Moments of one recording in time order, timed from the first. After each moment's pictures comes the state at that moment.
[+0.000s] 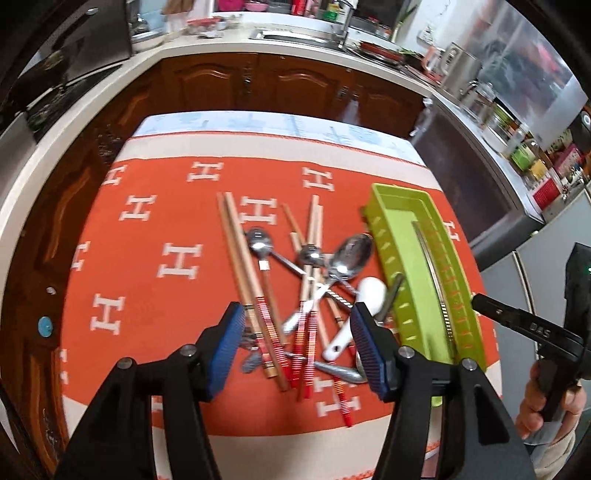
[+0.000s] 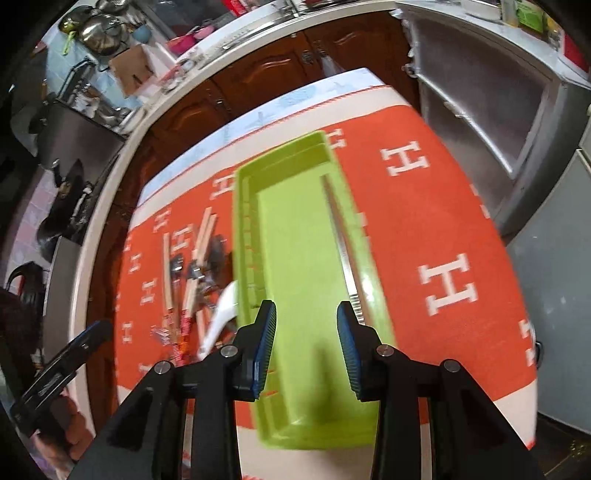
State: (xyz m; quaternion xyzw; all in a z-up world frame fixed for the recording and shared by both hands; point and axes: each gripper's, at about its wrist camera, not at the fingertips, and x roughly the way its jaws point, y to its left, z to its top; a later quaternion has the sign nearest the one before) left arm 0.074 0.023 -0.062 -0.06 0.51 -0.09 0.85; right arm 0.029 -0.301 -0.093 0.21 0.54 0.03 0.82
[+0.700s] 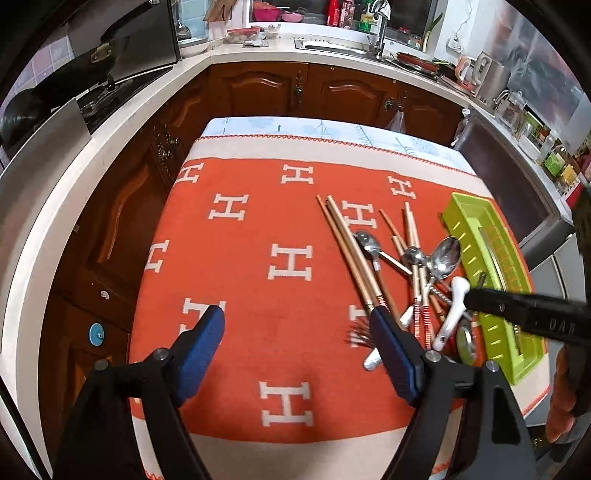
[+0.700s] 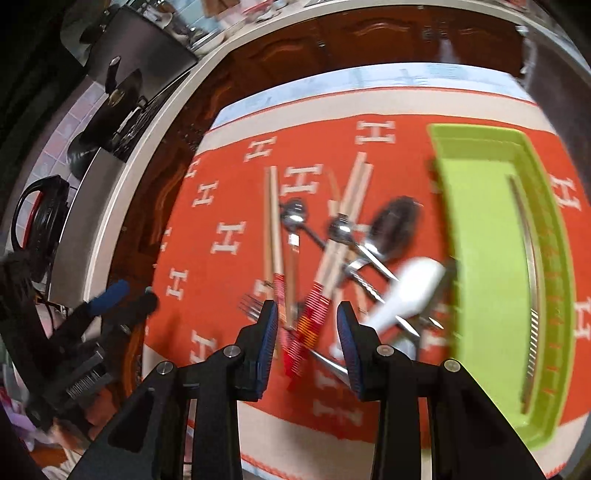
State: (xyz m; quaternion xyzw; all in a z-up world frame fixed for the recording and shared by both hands) left arm 0.070 0.119 -0.082 -0.03 0.49 -0.04 0.87; right arm 0.080 -0.106 -0.085 0.13 0.59 0.16 0.78
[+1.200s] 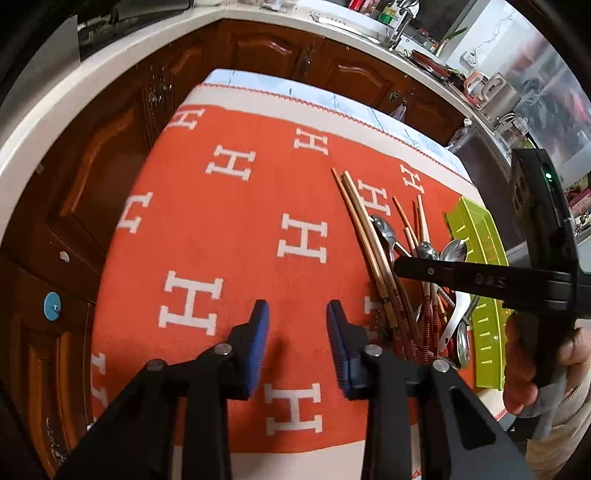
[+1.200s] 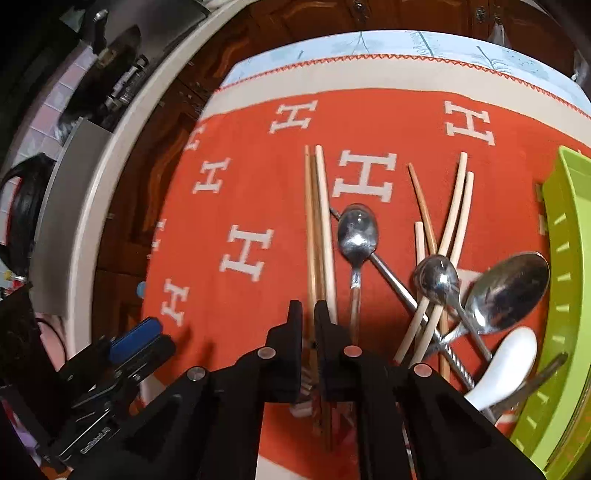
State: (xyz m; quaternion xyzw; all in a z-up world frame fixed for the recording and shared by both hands) left arm 0.091 0.159 -0.131 -0.13 0.54 -0.08 0.83; right arm 0.165 -0.019 -0.149 0.09 0.64 0.18 0.74
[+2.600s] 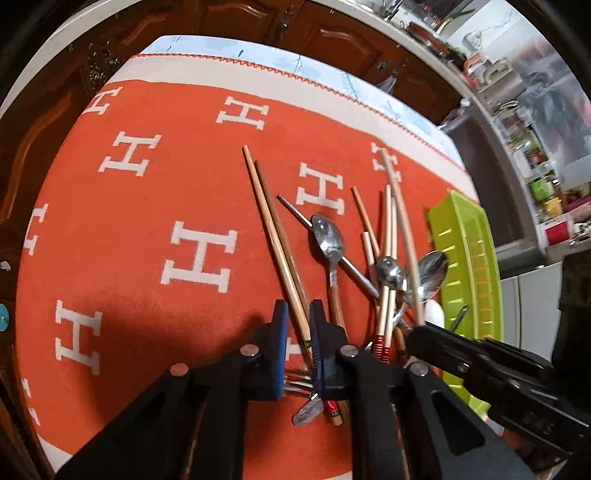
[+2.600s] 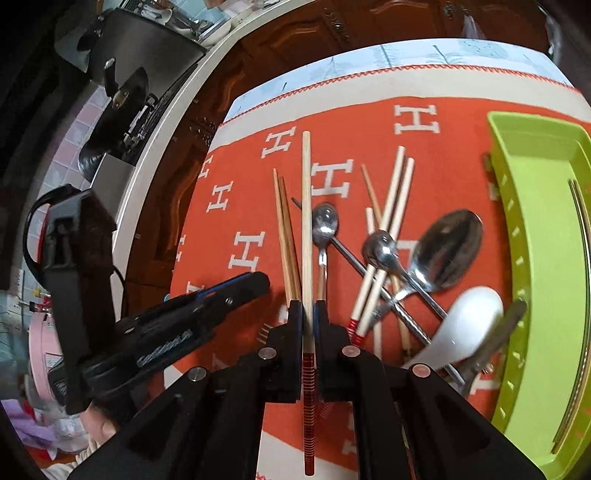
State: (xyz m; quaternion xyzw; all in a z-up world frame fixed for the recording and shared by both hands) left arm 0.153 0.080 -0.156 -0.15 0.59 -0.10 0.79; right arm 0.125 -0.090 -0.127 0.18 0.60 0.20 0.76
